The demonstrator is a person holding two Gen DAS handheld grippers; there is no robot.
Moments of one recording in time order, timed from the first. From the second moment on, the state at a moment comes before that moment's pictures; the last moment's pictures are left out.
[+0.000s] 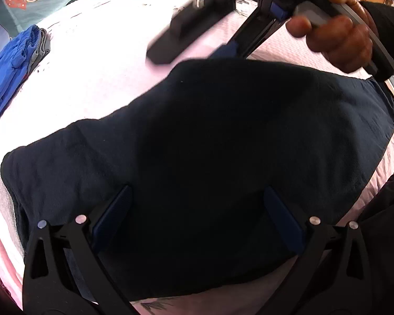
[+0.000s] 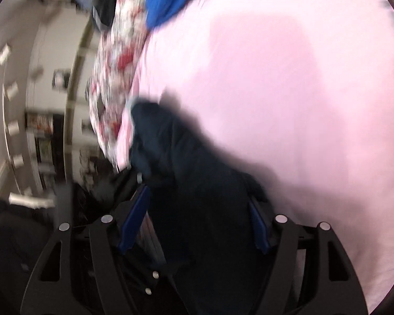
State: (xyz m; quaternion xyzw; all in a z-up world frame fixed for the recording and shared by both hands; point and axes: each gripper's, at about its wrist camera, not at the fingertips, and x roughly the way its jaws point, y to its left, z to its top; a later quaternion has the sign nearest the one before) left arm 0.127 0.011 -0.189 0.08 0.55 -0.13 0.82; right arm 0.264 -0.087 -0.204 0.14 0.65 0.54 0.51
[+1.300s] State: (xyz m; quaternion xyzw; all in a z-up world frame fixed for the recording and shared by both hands) left arm 0.117 0.003 -0.191 0.08 0.54 -0.11 0.83; right arm -0.015 -0.488 -0.178 0.34 0.45 -0.18 0.81
